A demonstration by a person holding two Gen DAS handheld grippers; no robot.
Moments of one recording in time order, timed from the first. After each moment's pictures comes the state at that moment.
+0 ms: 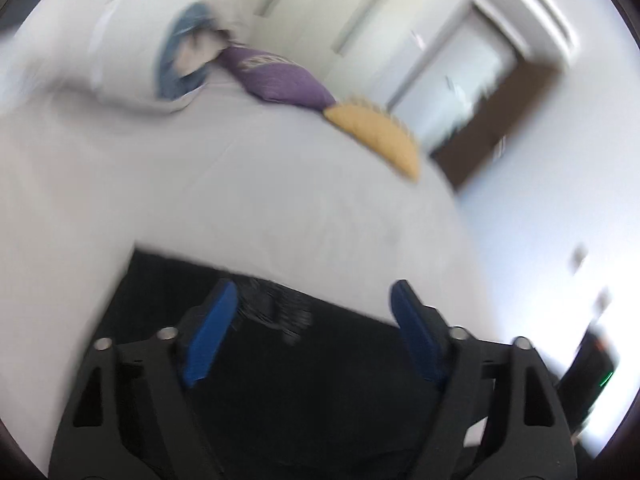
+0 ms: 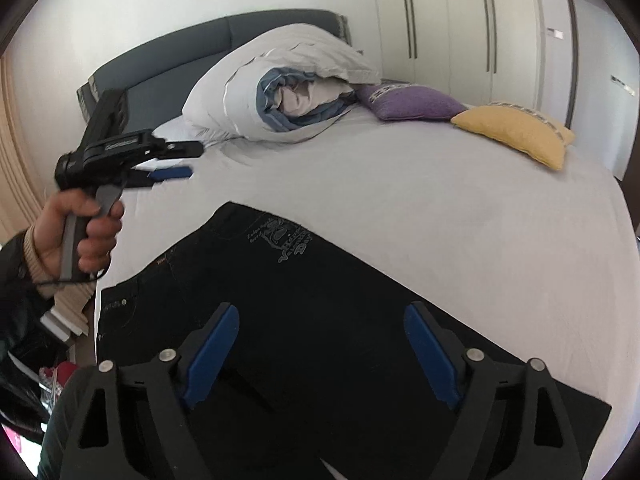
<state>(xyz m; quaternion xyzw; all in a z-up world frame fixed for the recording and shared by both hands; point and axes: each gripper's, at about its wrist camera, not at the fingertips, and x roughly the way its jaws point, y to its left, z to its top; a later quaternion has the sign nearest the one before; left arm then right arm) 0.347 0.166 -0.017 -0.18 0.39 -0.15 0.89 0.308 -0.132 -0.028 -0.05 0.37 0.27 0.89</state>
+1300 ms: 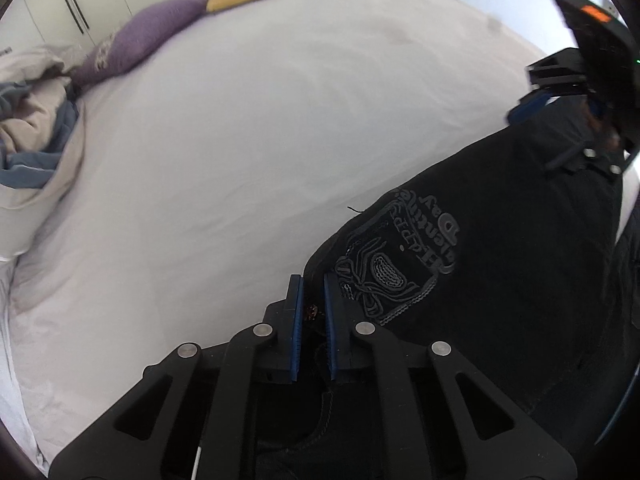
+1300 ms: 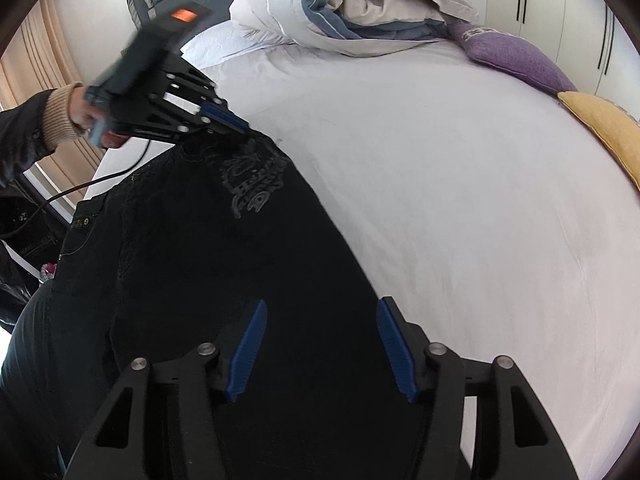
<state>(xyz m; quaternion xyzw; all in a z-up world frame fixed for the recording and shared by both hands) 0.466 0.141 -0.168 0.22 0.48 -0.26 0.81 0.441 -0.098 -0.119 -0.17 0.45 0.39 0.79</state>
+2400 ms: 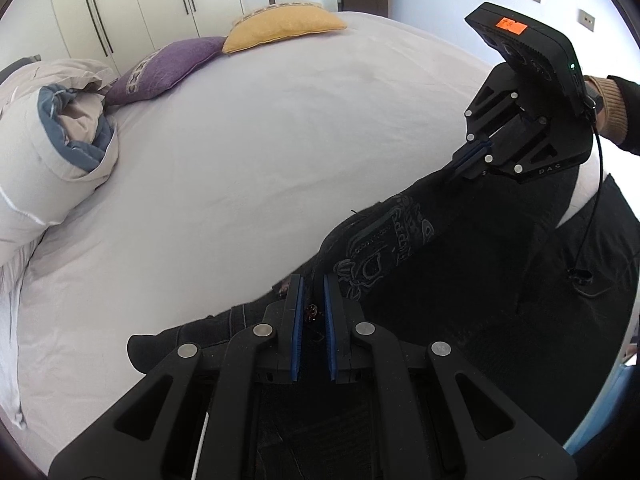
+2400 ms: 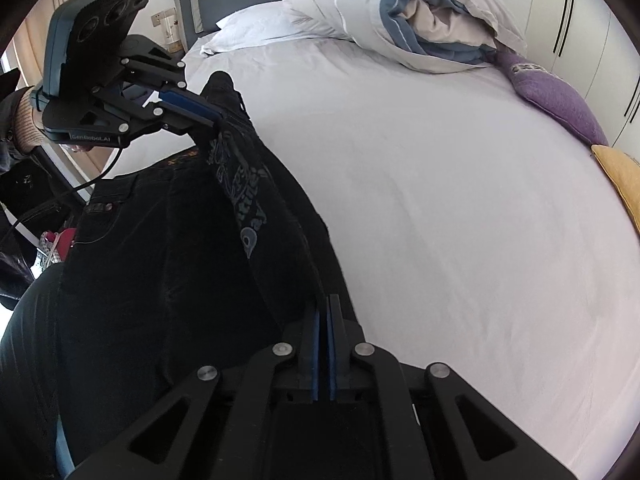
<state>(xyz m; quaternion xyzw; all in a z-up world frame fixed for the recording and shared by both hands) 0.334 0.170 -0.117 0.19 0.42 -0.26 0.85 0.382 -0.013 -0.101 -0.23 0.43 0.41 0.77</state>
